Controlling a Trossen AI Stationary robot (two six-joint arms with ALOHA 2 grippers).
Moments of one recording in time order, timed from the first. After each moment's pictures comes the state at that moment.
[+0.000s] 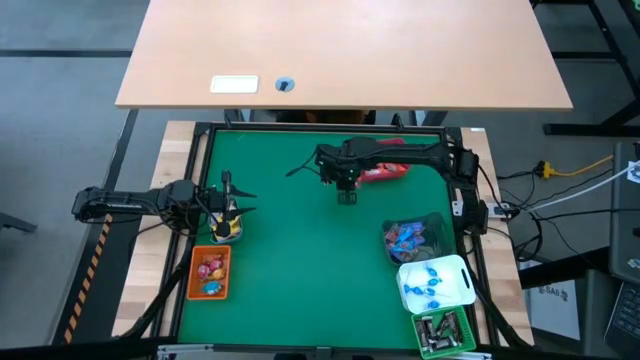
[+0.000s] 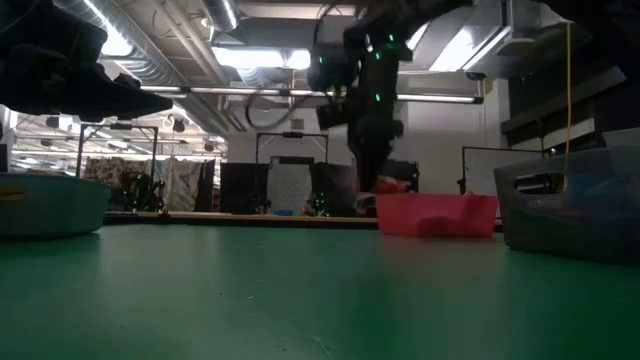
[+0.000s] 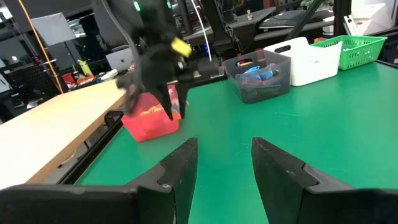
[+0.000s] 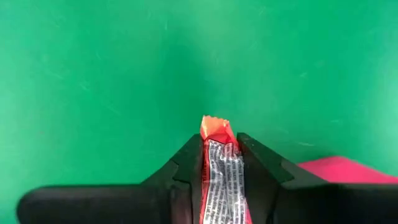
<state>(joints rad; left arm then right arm) 0.03 0.11 0.01 0.02 -0.09 0.25 -0.25 2.05 1.66 -1.02 0.03 -0.29</state>
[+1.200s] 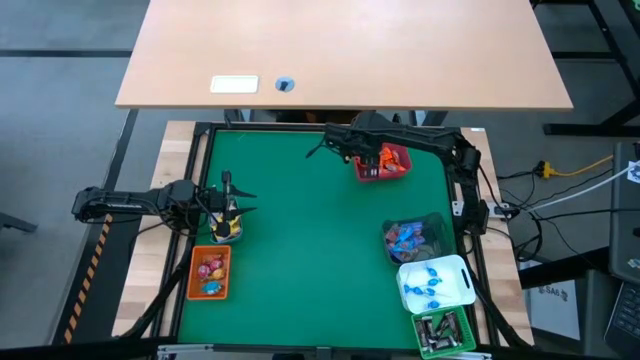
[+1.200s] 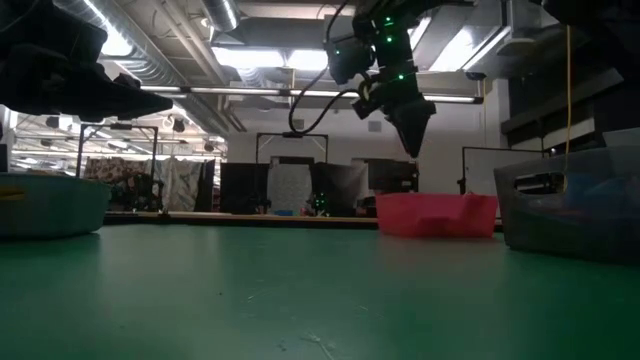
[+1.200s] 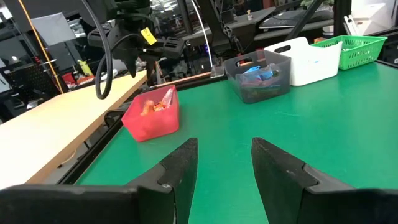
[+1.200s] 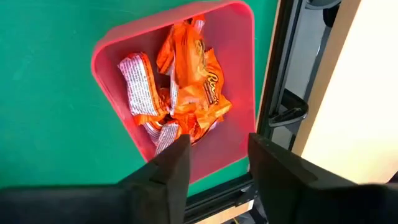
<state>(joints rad) 0.03 0.11 0.01 0.02 -0.09 0.25 -0.34 2.04 1.89 -1.51 0.44 -0.26</state>
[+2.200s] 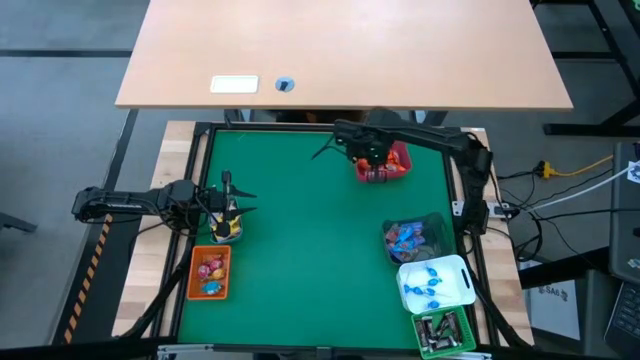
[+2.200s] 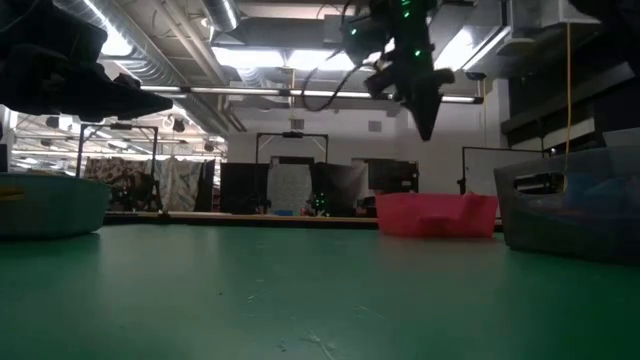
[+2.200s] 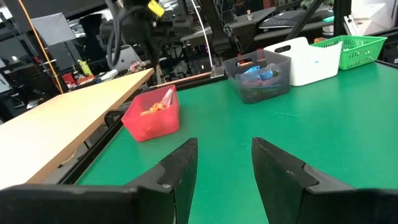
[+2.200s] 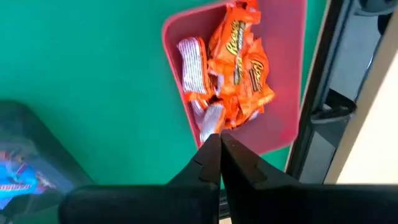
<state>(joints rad) 0.03 0.11 0.01 0.02 -0.09 0.25 -0.34 1.95 1.86 -1.57 0.25 -0.28</state>
